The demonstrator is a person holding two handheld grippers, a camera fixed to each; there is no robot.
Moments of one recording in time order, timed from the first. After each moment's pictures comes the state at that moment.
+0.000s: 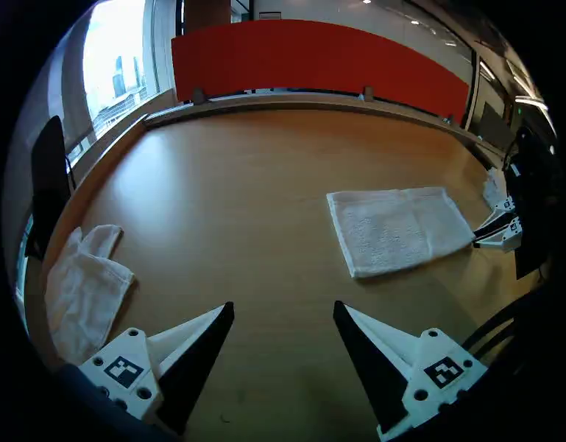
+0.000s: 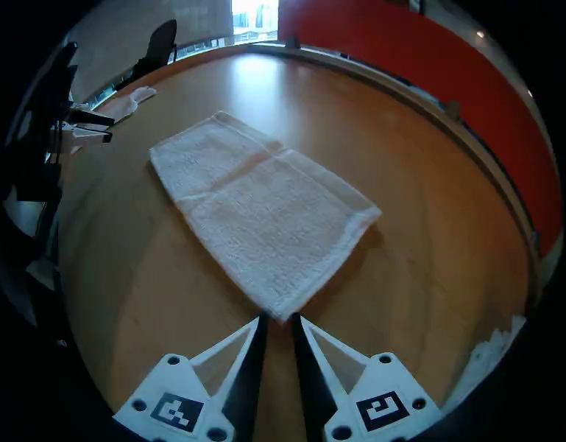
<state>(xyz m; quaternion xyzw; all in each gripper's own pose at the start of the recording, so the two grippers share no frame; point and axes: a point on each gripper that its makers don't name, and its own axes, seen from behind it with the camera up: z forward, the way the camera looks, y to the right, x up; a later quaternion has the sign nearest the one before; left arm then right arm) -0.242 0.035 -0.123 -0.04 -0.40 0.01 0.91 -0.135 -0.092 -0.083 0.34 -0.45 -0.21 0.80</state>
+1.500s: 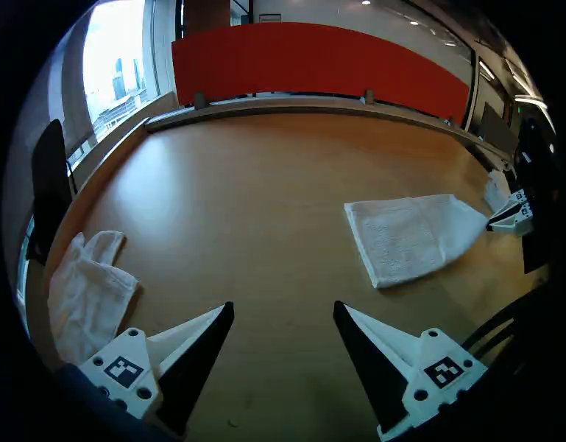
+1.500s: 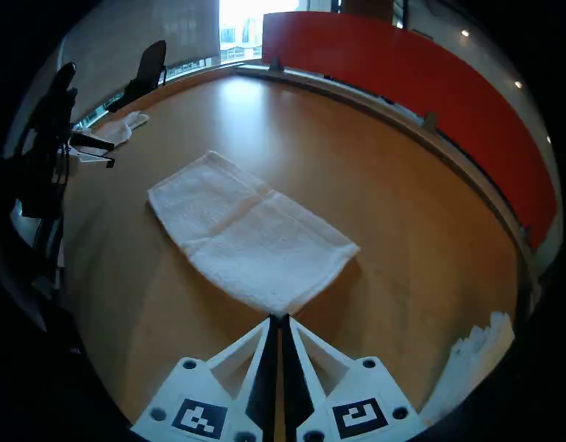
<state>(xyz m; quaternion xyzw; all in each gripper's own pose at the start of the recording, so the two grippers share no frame) -0.238 0.029 -0.116 -0.04 -0.40 0.02 0.92 -0.093 -0.085 -0.075 0.32 -0.41 -0.19 0.83</state>
